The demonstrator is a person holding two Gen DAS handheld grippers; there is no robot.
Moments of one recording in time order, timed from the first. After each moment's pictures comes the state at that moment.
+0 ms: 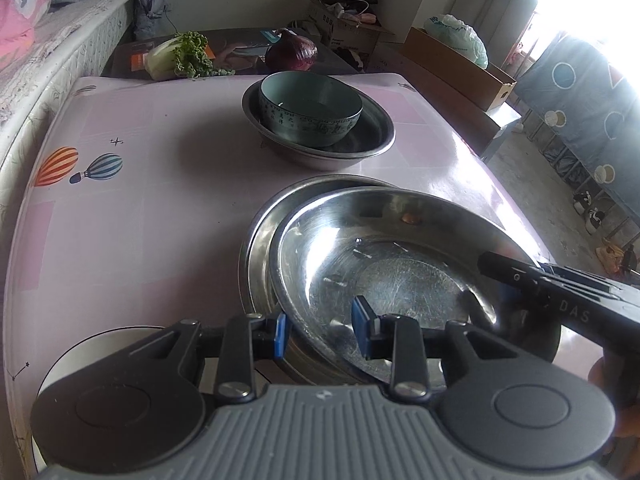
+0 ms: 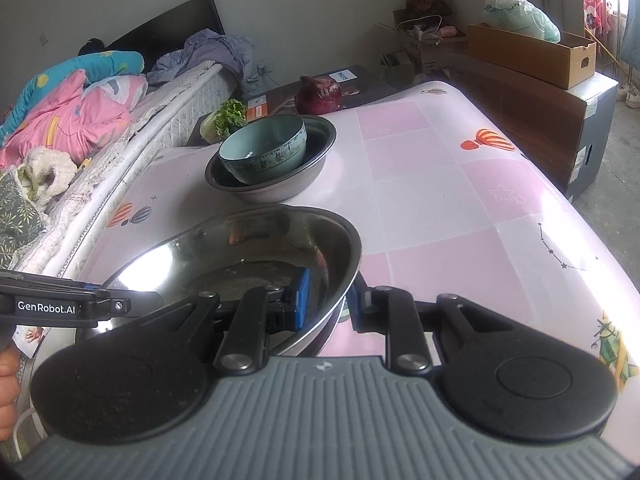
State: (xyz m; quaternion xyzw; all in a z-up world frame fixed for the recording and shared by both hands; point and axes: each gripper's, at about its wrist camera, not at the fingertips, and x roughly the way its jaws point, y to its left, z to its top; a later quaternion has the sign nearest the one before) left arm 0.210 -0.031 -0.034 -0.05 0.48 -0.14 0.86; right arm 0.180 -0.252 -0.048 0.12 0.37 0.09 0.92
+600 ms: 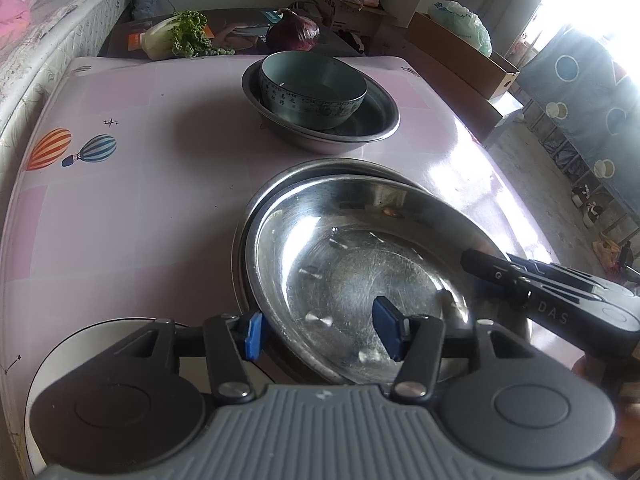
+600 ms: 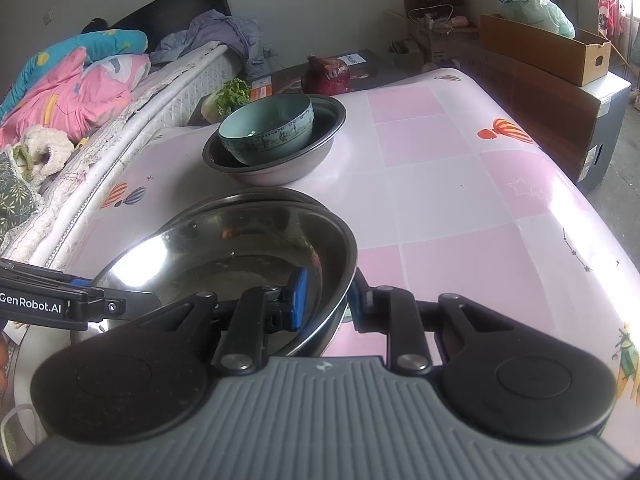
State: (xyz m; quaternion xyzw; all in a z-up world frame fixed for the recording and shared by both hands) left arm 0.216 -0.031 -0.039 -0.06 0.50 -0.15 0.85; right arm 0.190 -0.245 -0.059 0.11 0.38 0.09 0.91
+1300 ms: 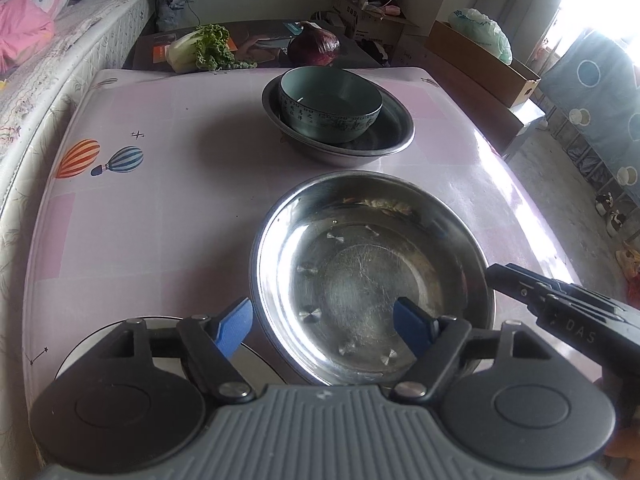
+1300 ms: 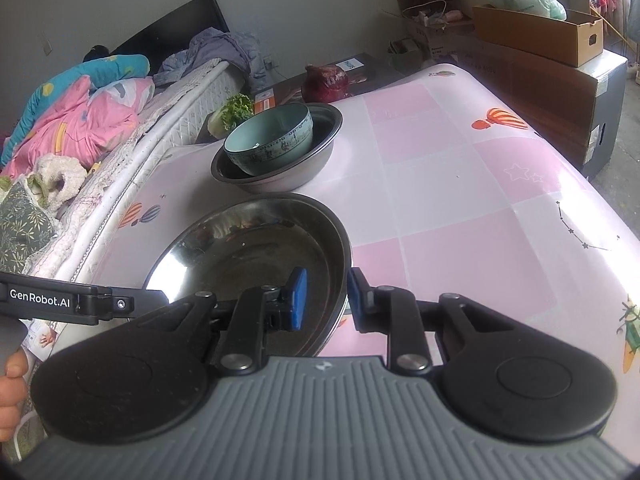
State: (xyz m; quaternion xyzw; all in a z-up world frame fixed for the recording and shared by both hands) left arm 0.208 -0.038 -0.024 -0.04 0.49 -0.10 0.86; right arm 0.170 -0.260 -0.050 0.16 0.37 0.10 0.91
